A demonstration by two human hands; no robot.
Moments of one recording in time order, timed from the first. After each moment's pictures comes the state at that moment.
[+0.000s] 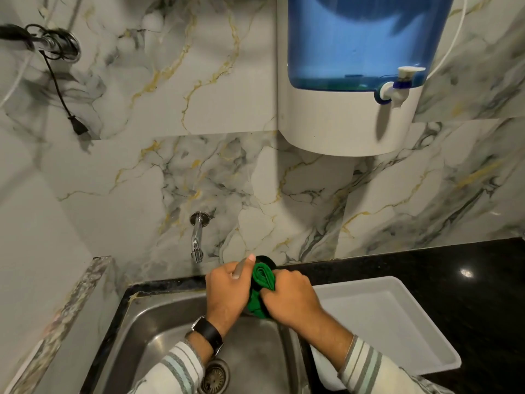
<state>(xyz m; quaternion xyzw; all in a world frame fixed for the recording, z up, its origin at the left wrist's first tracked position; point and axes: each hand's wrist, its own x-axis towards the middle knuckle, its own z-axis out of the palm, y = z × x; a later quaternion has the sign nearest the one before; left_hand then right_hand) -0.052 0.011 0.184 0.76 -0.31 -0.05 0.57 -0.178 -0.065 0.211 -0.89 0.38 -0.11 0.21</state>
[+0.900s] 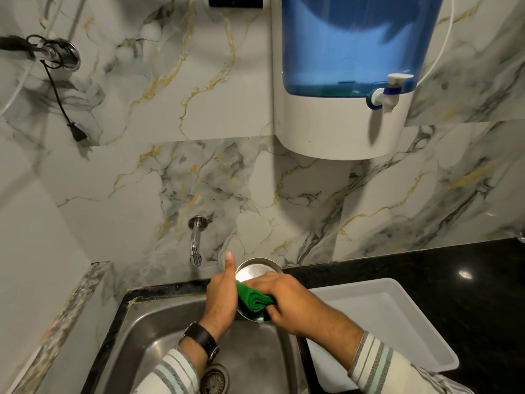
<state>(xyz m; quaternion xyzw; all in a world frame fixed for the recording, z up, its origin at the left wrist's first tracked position) -0.046 0.010 0.180 0.75 -0.17 -0.24 0.60 -0.195 -0.083 0.215 -0.96 0.09 -0.13 0.24</state>
